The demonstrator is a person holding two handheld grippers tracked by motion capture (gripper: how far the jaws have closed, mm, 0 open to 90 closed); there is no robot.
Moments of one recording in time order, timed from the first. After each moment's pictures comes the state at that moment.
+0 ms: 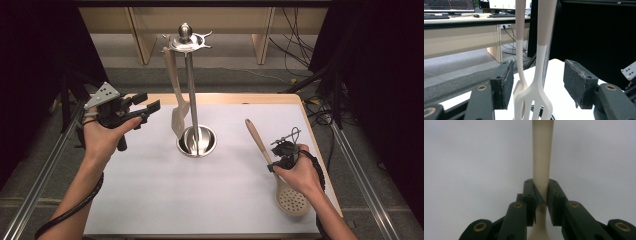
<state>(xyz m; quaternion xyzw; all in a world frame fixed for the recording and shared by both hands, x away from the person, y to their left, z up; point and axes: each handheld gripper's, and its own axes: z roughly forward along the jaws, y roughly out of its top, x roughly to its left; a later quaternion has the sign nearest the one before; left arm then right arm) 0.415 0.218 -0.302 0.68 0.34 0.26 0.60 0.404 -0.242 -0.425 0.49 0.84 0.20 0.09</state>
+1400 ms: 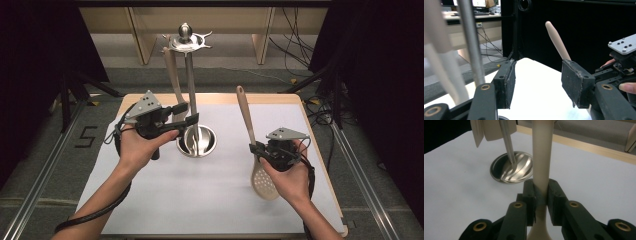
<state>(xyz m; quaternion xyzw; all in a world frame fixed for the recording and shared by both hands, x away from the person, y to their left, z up) 0.396 0.128 -0.306 0.71 0.28 0.19 0.62 0.364 -0.197 -0.371 0.44 0.76 0.43 0.20</state>
